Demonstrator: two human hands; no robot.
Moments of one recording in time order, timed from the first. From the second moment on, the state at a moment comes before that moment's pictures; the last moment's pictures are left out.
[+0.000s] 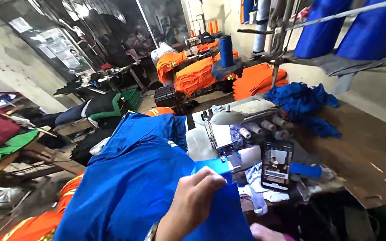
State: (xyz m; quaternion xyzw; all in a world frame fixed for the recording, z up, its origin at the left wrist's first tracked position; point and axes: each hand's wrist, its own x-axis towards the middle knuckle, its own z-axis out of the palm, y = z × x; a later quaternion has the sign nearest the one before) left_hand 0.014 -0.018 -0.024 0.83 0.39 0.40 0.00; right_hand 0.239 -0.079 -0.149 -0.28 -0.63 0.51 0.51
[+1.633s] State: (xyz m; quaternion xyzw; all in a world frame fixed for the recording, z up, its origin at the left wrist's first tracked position) left_hand 0.008 0.053 -0.070 0.77 0.63 0.09 -0.05; right_hand 0.219 -0.041 -0.169 -0.36 -0.46 0.60 0.54
